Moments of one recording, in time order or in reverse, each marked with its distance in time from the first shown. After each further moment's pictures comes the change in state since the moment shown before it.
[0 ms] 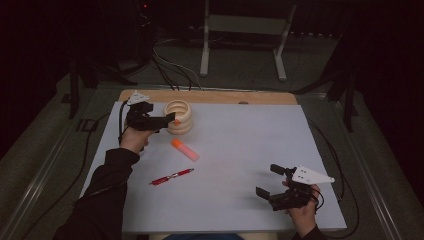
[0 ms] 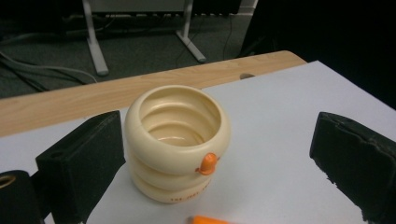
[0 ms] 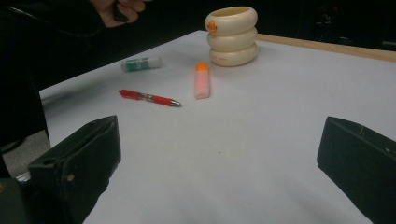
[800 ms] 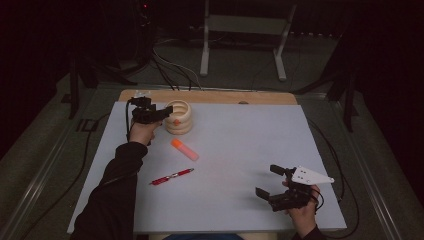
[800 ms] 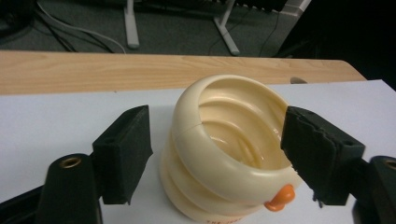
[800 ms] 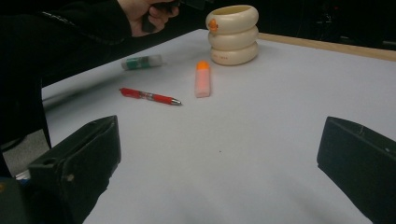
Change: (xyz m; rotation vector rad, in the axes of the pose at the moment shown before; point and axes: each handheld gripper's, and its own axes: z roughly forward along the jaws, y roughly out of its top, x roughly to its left) left arm 0.029 -0.007 0.048 0.054 0.121 -0.175; right arm 0.001 0.000 0.000 0.006 0.000 -0.003
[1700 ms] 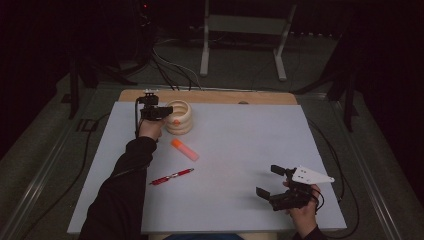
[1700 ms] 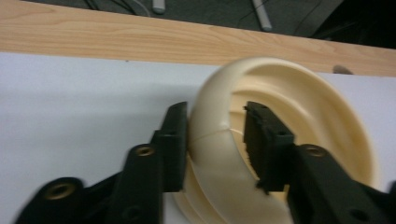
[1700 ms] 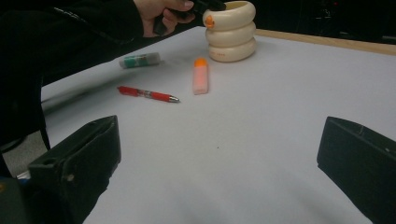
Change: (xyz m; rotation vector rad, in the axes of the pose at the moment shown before) left arm -0.005 0.004 0.033 0.121 0.132 -0.087; right arm -0.003 -0.002 0.000 0.009 -0.004 0.014
